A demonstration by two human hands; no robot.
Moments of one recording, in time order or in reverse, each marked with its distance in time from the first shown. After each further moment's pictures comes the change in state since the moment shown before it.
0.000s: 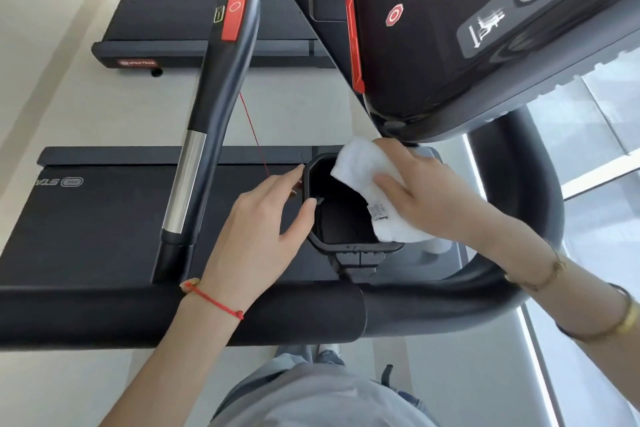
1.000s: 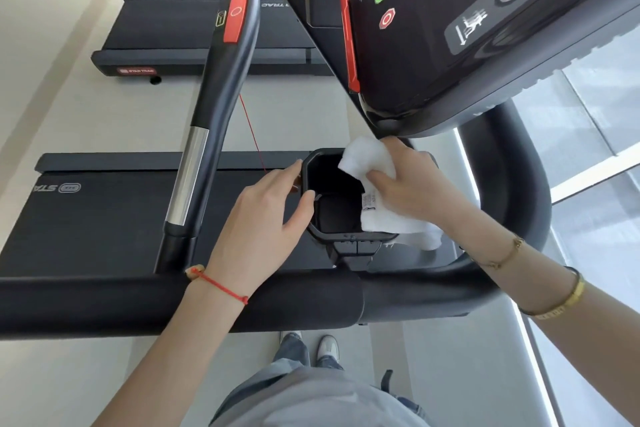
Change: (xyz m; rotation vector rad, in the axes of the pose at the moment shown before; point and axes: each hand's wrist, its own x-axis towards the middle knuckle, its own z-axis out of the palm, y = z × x) left_hand -0.001 -0.001 0.003 0.028 0.020 0.026; right_hand 0.009 -0.007 0.008 0.175 -0.018 0.303
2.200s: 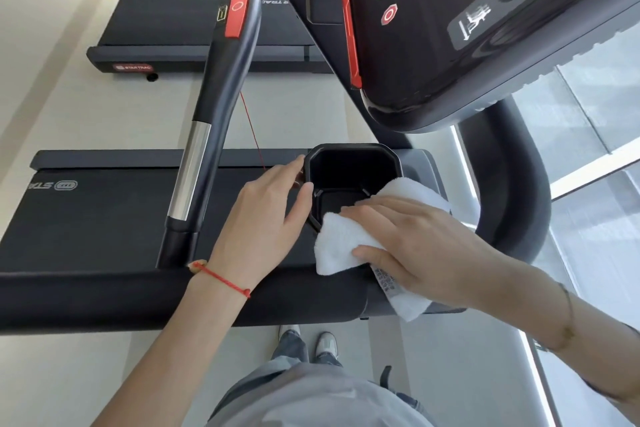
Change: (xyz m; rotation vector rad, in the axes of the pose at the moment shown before) left_hand 0.000 -0.001 -0.002 -0.006 -0.022 0.019; right_hand -0.084 -0.015 -0.013 -0.417 -0.162 -0.595
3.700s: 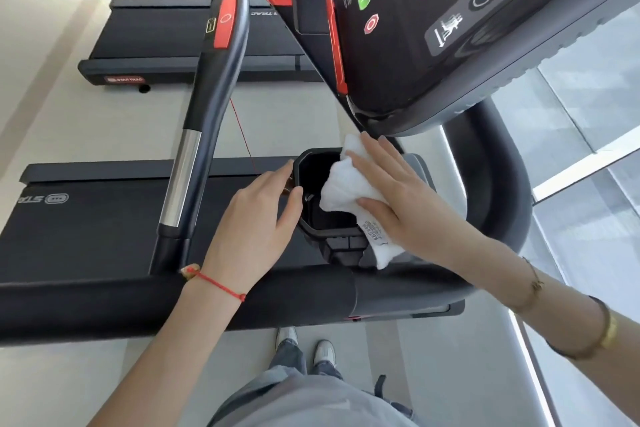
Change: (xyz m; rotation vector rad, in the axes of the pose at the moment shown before) left_hand -0.001 0.005 0.000 0.018 0.014 0.003; right_hand 0.024 0.027 0.016 0.215 0.207 0.251
